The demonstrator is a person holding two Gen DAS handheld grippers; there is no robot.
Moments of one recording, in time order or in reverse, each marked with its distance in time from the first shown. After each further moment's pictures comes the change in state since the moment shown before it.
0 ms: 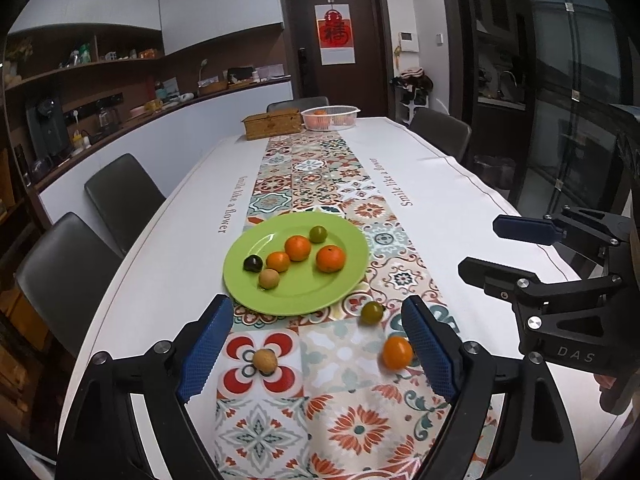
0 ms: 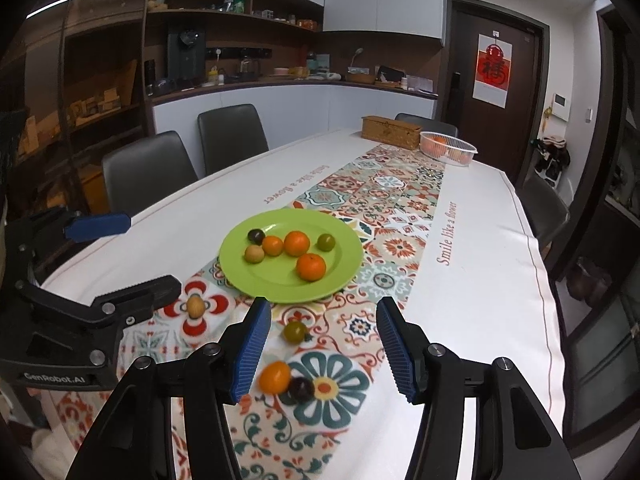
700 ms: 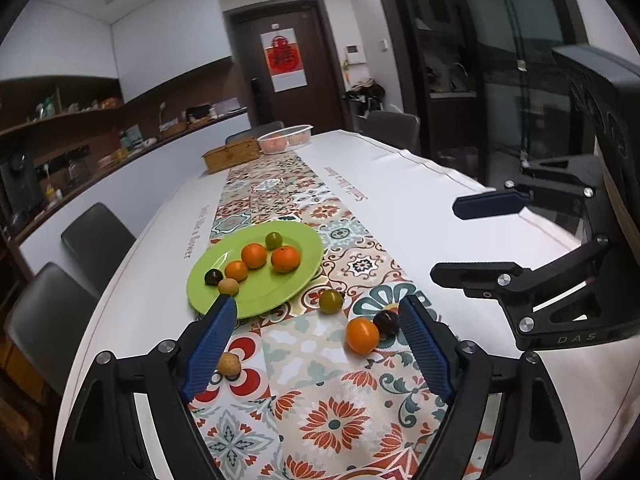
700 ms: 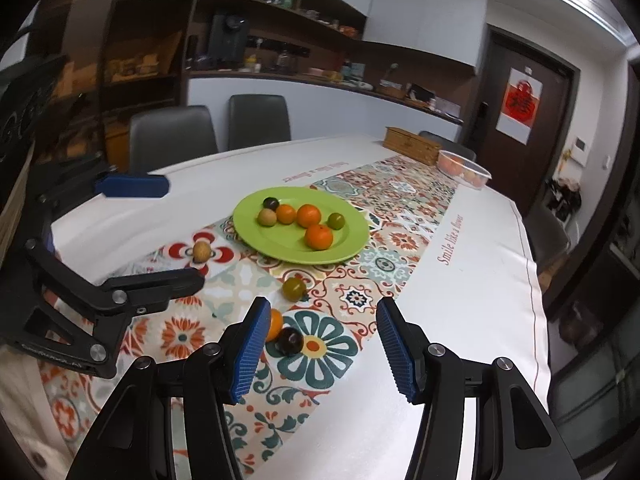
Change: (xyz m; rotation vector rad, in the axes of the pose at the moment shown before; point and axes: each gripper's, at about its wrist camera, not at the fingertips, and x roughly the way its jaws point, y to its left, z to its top) left arm 0.001 -0.041 -0.043 0.192 -0.109 -0.068; right arm -0.011 0.010 -0.050 -0.208 -0.038 0.019
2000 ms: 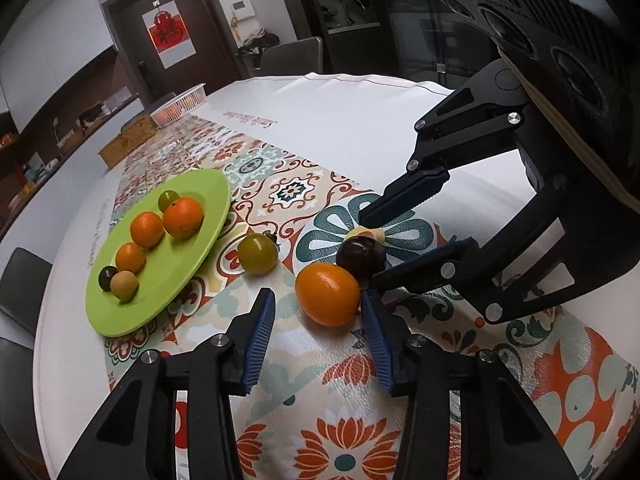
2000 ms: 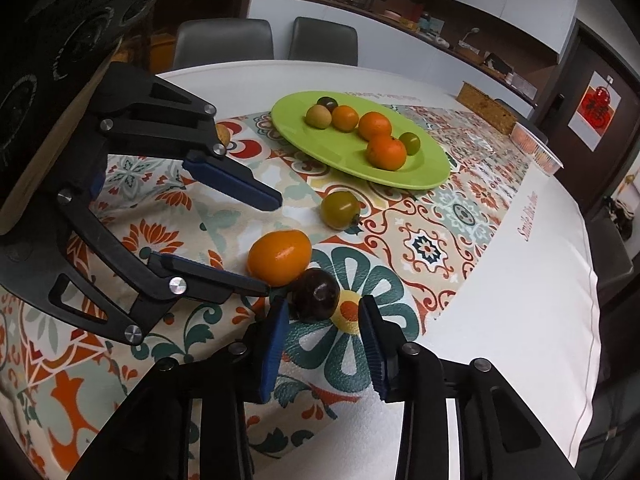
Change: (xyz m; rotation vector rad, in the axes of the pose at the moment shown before) left arm 0.104 -0.016 -0.038 0.275 0.174 -0.284; right arm 0.103 0.018 -0.039 -0.181 0.218 0.171
